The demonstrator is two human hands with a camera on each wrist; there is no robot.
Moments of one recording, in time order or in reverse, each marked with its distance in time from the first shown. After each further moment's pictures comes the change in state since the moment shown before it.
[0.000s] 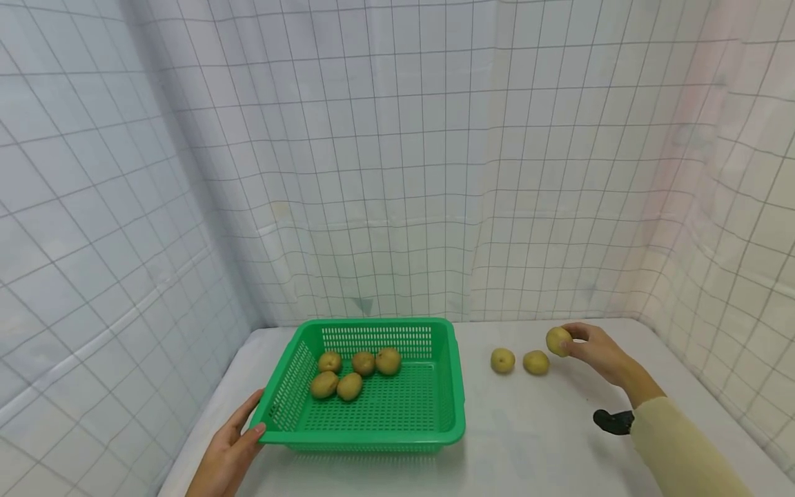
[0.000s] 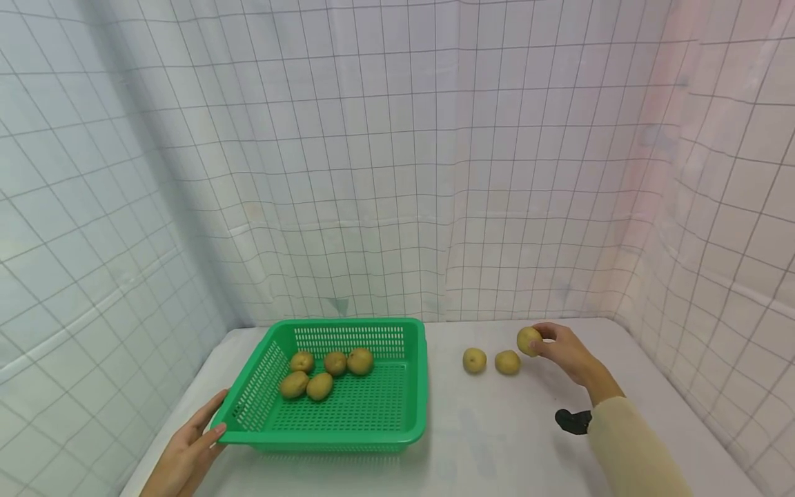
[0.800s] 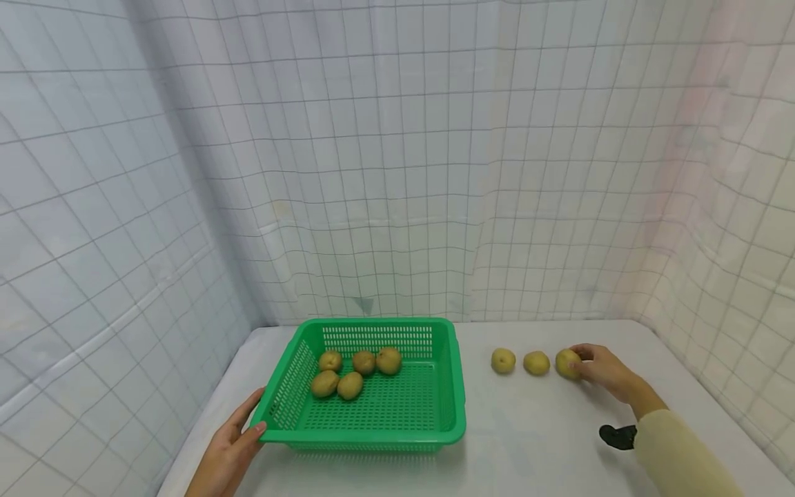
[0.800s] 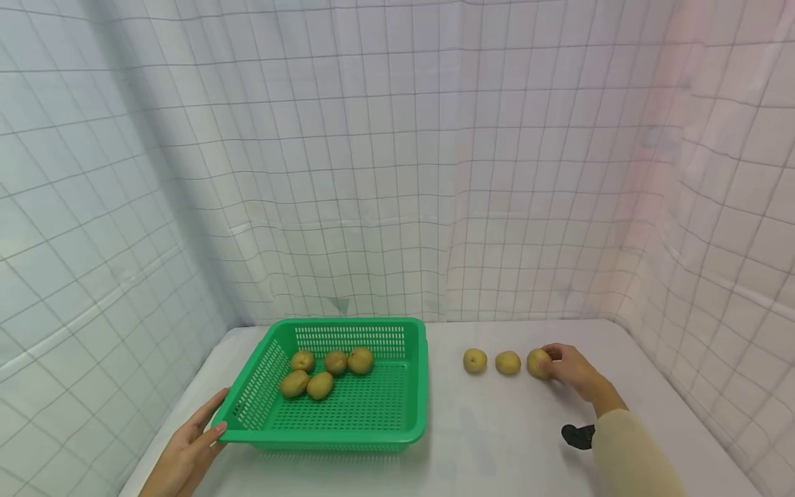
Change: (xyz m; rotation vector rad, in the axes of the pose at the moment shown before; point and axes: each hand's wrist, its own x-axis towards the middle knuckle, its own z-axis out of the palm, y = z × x) left_hand -0.001 0.005 0.004 0.042 0.012 -0.016; right_hand -0.014 0.028 -0.001 -0.108 -0.020 0.089
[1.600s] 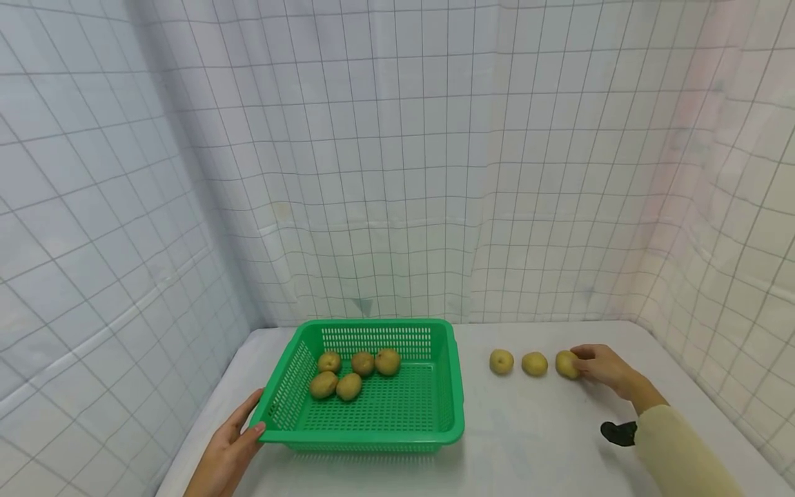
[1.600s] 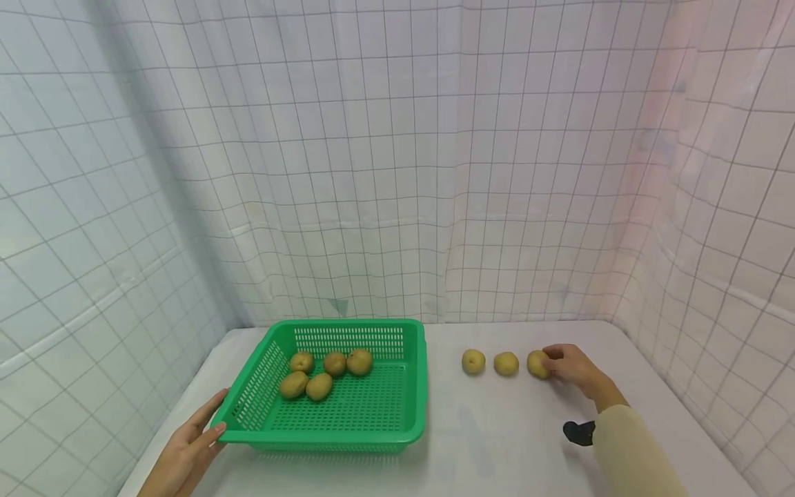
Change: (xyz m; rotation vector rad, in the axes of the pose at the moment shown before) left_hand 0.001 -0.001 -0.003 0.001 -0.024 0.009; right_hand -0.001 -0.003 -0.008 -0.010 -0.005 0.043
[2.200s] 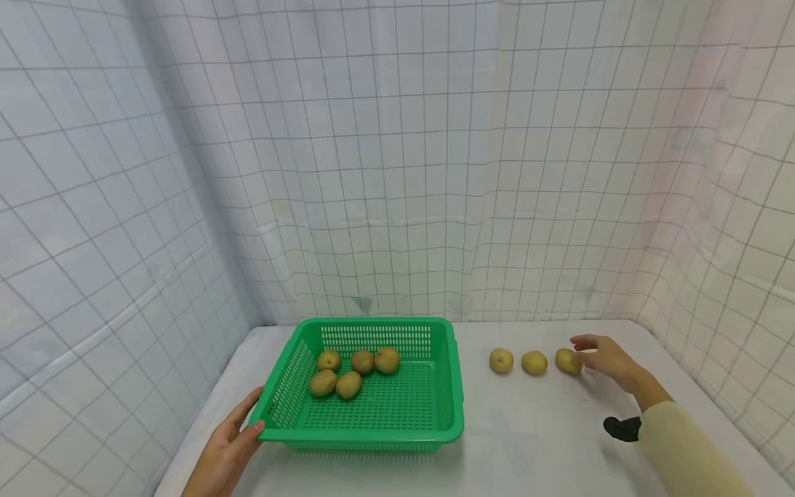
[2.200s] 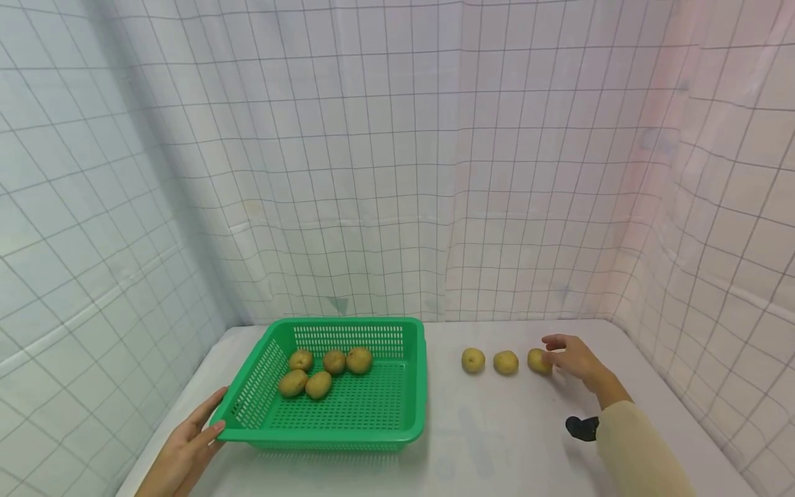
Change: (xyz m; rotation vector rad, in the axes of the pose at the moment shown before) left_hand -0.001 0.000 0.001 -0.003 0.007 -0.014; right_hand -0.004 -0.009 -0.007 -0.123 0.051 -0.101
